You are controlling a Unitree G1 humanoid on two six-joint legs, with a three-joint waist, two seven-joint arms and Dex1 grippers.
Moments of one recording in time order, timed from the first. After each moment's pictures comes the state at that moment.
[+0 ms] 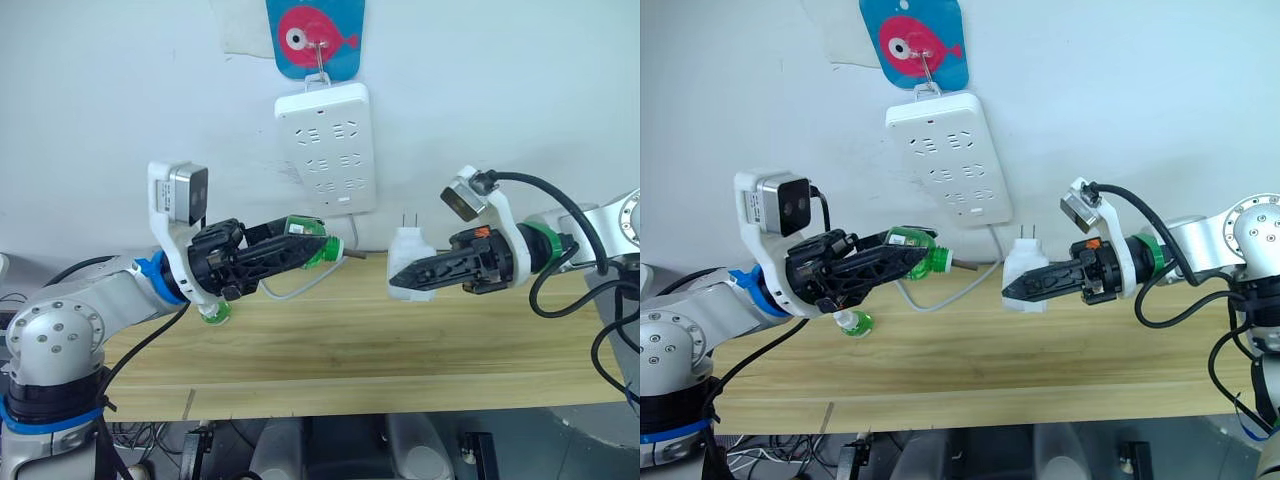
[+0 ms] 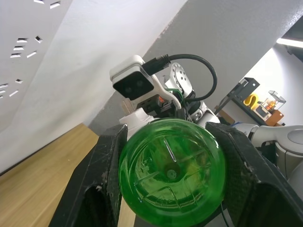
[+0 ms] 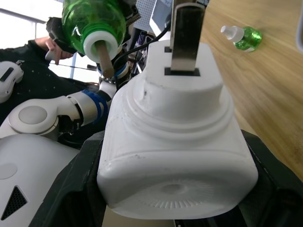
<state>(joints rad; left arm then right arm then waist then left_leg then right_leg) -0.39 0.75 0.26 -0.44 -1.62 0.95 -0.57 -0.91 -0.96 0.26 0.07 1.95 1.45 0.37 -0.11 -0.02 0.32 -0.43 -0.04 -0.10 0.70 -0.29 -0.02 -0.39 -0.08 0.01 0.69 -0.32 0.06</state>
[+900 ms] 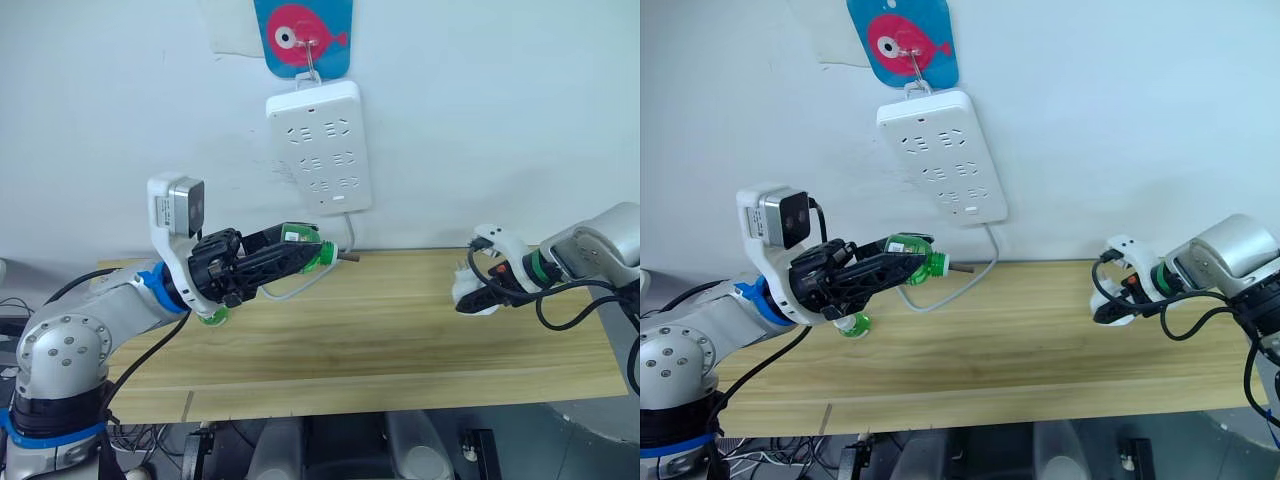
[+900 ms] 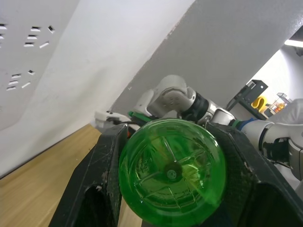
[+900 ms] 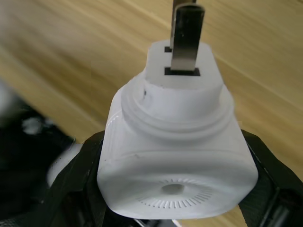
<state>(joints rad) -0.32 0.72 0.26 -0.46 -1.50 0.90 -0.65 -0.98 -1.06 0.72 0.18 0.61 1.29 0.89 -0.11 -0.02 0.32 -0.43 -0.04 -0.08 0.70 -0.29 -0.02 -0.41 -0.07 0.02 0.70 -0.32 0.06</state>
